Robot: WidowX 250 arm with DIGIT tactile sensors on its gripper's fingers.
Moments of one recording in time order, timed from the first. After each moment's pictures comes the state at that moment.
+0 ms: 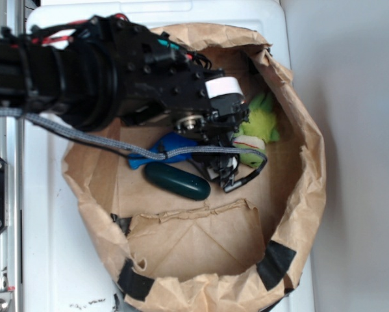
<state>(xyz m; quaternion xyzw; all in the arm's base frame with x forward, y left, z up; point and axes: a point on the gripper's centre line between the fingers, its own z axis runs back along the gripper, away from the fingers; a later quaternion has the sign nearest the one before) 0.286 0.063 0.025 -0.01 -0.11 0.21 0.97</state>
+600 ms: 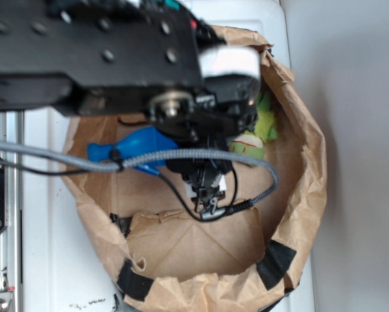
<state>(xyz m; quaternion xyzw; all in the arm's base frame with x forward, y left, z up) 0.268 0.041 0.138 -0.02 -0.10 0.12 0.99</state>
